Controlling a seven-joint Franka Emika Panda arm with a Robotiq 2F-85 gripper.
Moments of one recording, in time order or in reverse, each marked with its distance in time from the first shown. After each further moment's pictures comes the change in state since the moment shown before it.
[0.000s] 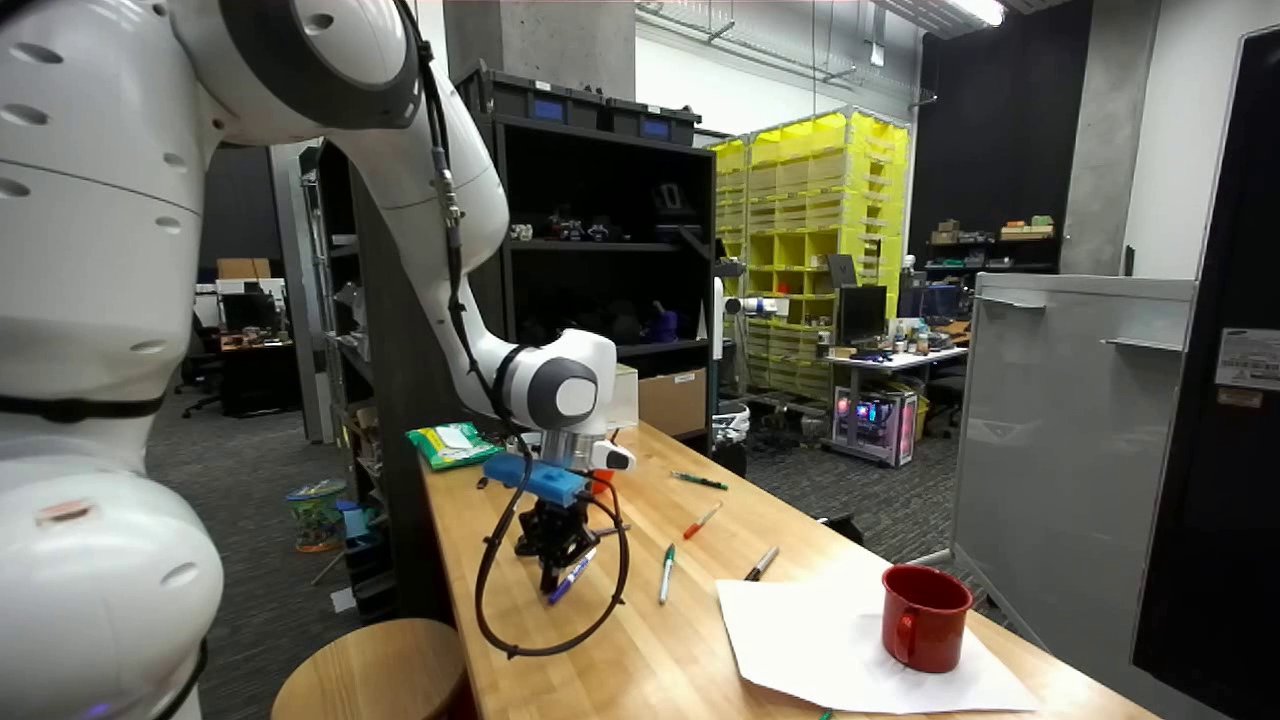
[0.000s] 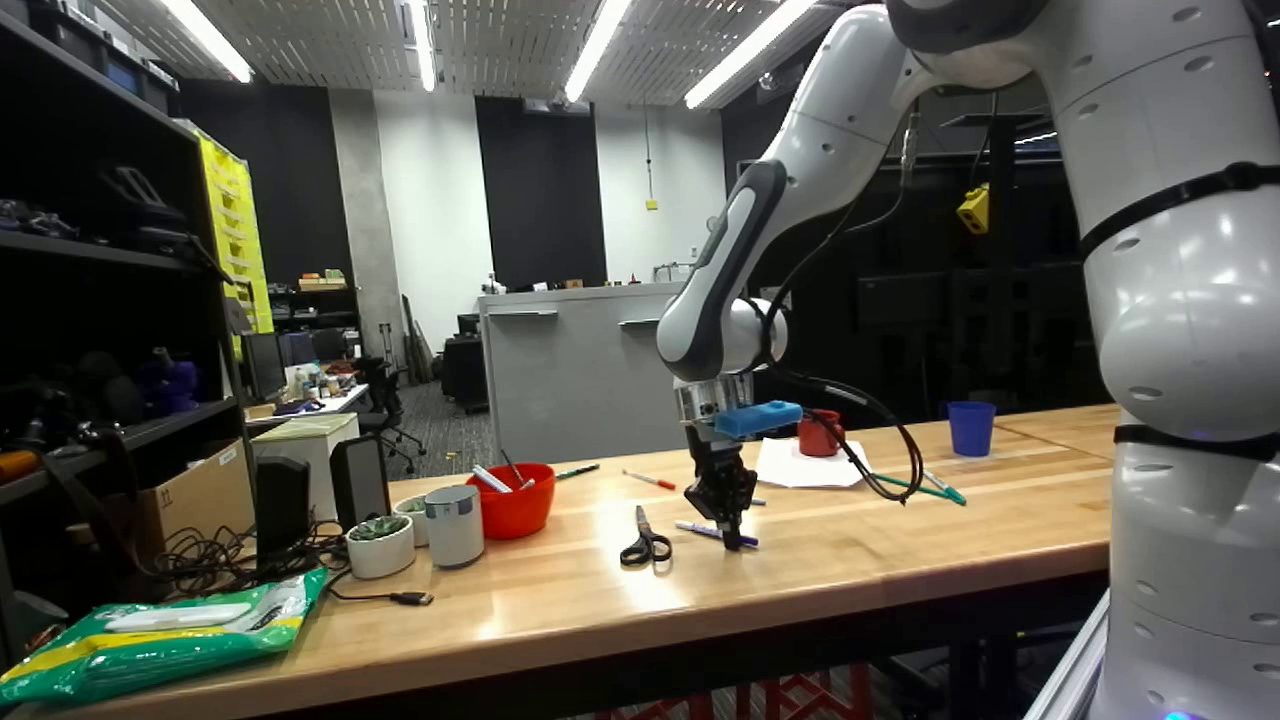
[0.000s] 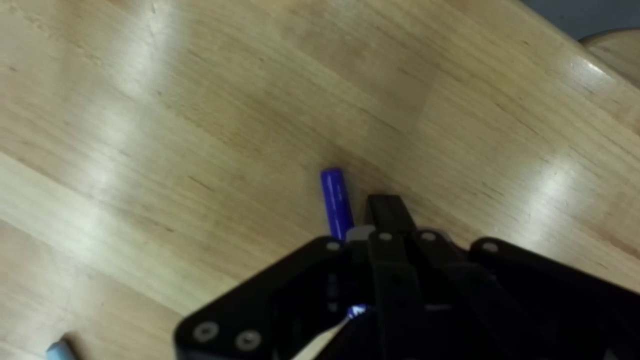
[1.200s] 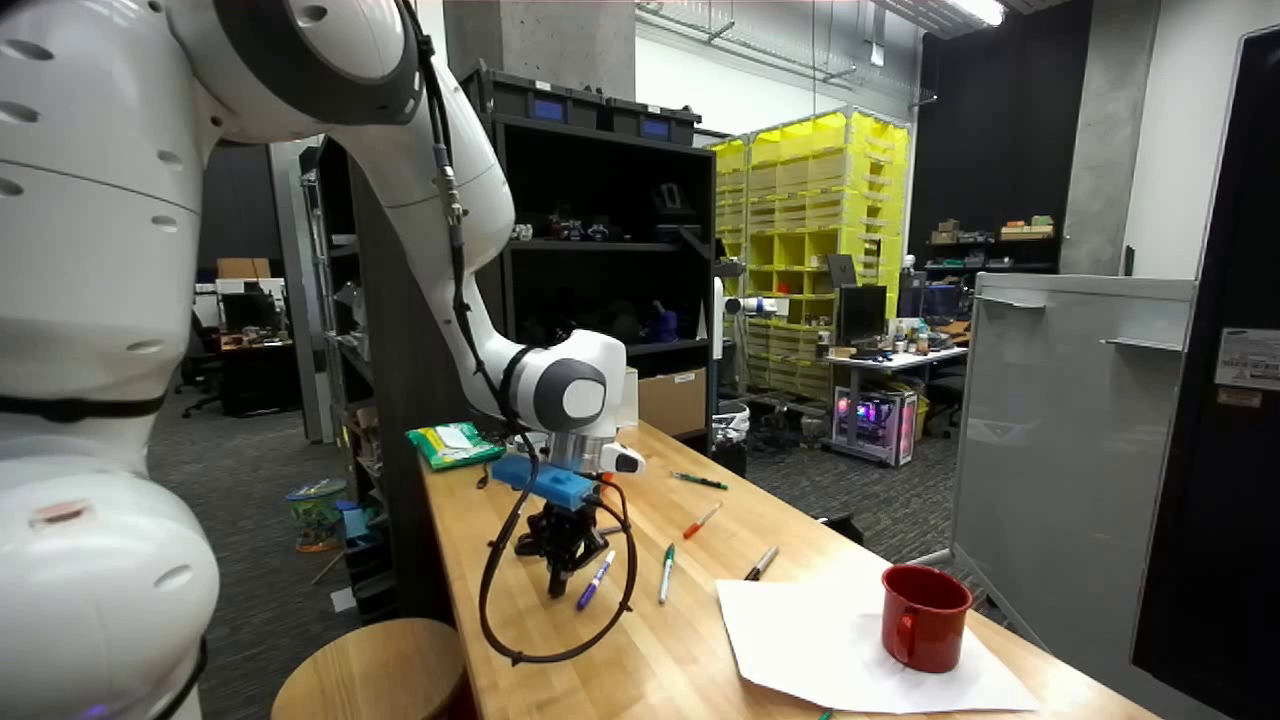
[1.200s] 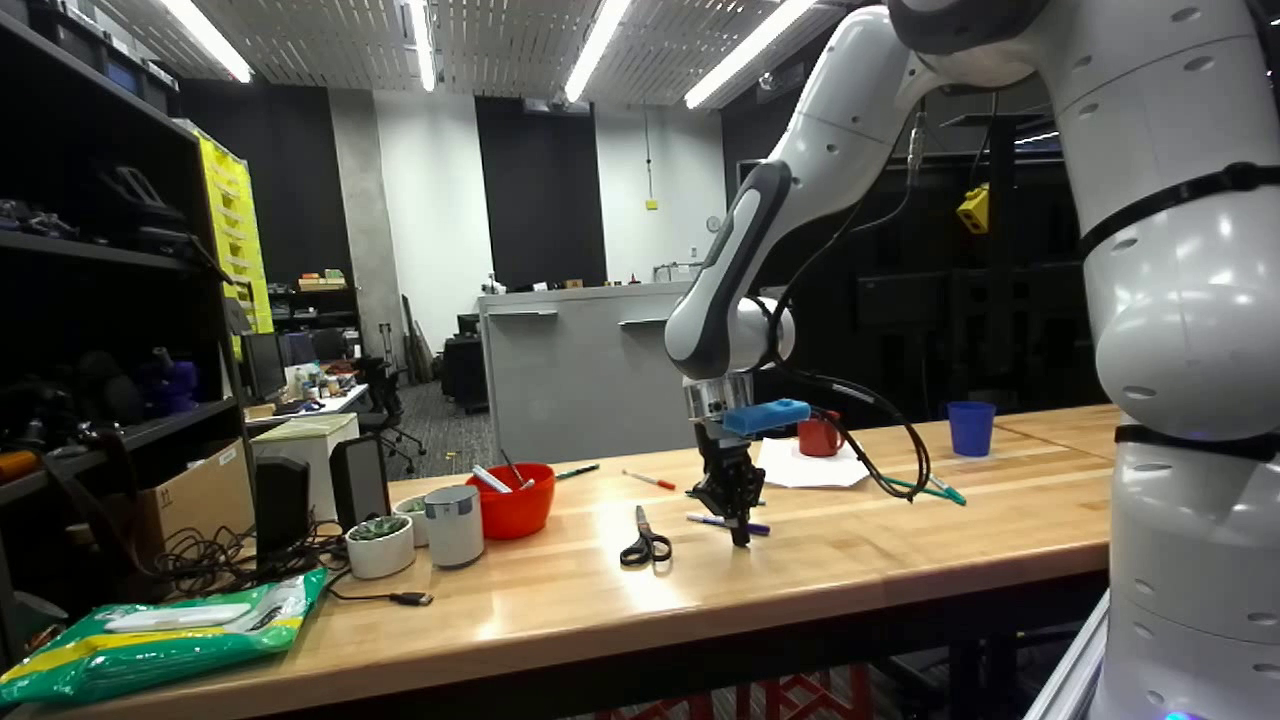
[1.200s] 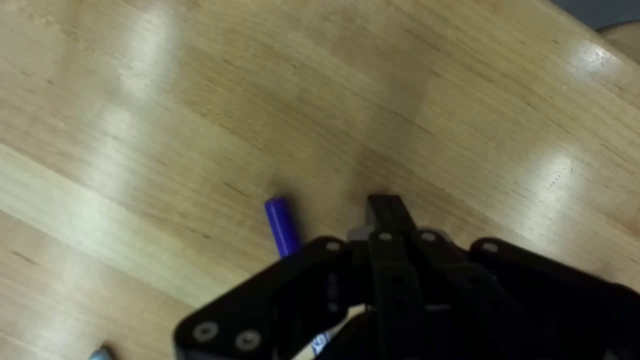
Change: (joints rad) arm -0.020 -0.006 -0.013 -0.008 0.000 0.003 -0.009
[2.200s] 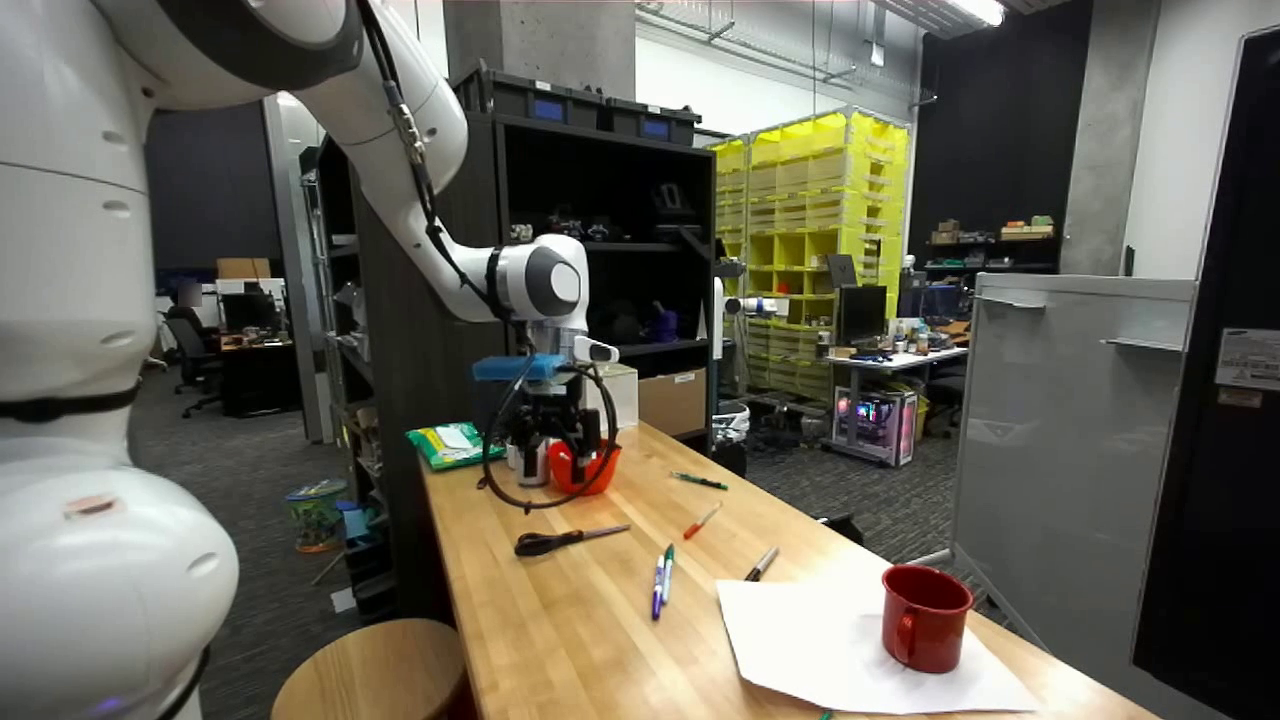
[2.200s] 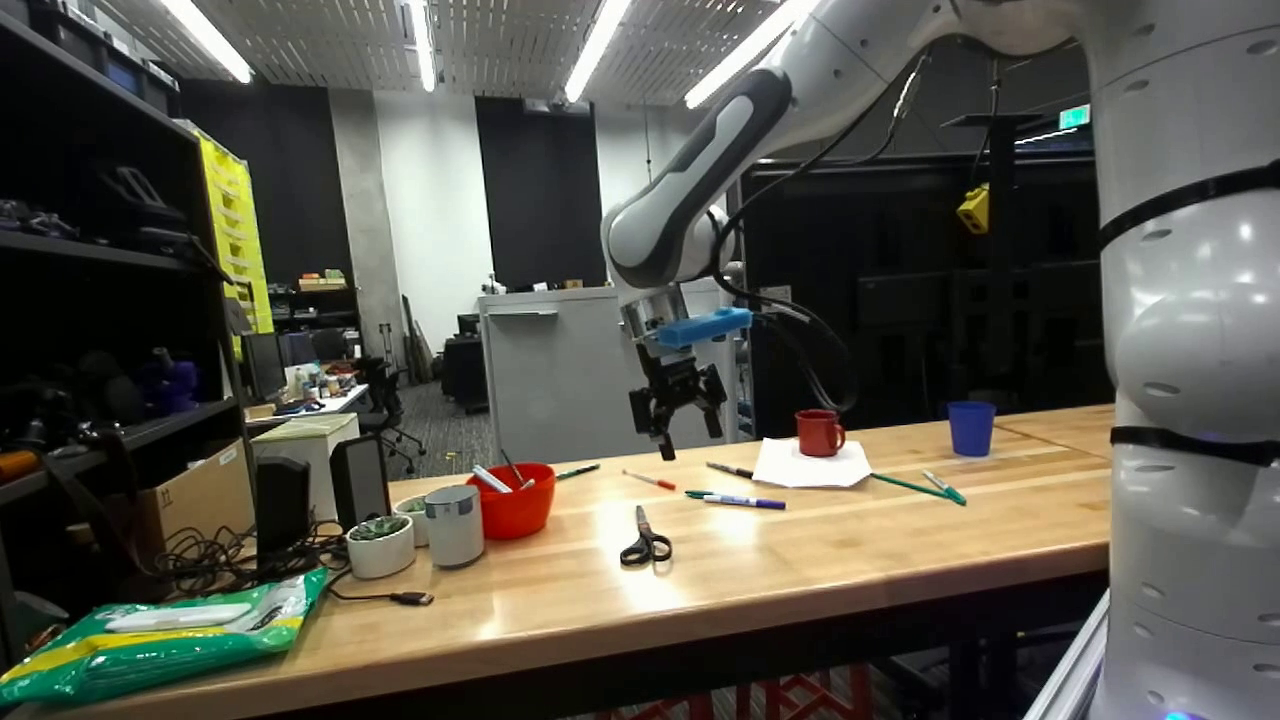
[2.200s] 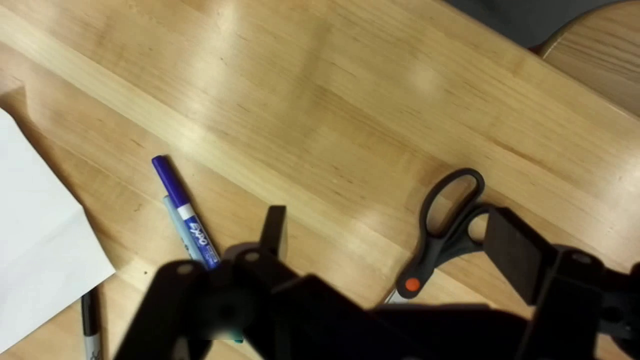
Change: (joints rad) arm 0.098 -0.120 0.044 0.233 -0.170 -0.358 0.267
